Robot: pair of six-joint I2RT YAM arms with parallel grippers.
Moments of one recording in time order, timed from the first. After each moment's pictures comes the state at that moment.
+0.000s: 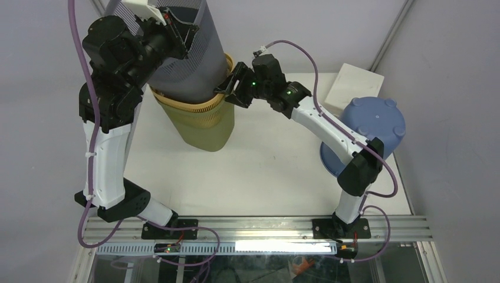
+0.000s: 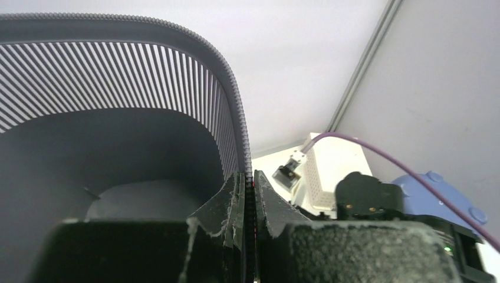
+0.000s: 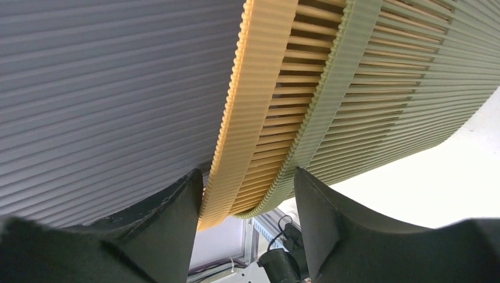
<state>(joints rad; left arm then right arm) -0.50 1.52 2.43 -0.80 -0.03 -0.16 0.76 1.77 1.83 -0.47 -0.19 1.08</state>
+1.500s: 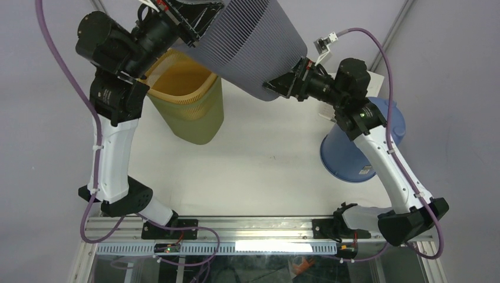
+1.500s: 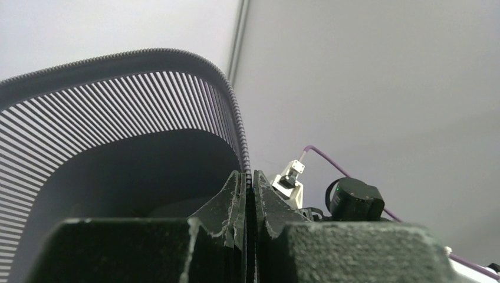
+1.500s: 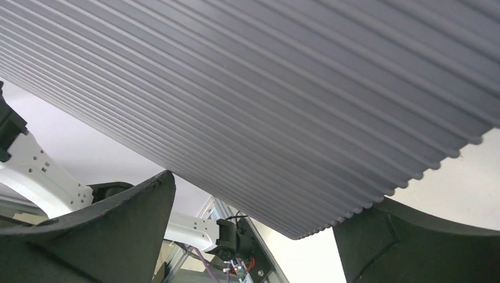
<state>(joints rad) -0.51 1.54 2.43 -0.41 0.35 -0.40 0.45 1.25 1.46 -0.24 -0.57 0.76</state>
